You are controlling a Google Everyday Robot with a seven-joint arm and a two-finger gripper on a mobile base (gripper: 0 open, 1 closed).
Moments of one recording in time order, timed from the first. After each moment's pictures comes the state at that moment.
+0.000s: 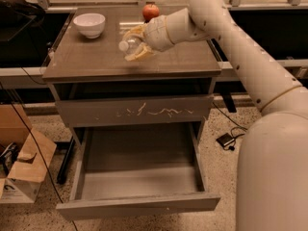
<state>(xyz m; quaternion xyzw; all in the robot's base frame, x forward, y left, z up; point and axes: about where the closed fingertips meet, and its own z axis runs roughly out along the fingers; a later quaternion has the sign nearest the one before) 0.741 0.055 0.891 -0.75 0.41 0.11 0.51</state>
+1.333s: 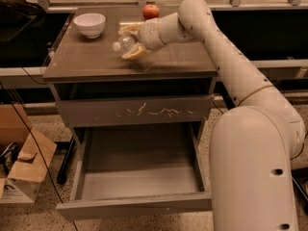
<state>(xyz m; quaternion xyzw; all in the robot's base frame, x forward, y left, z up) 0.797 0.075 0.869 -0.74 0.41 0.09 0.53</state>
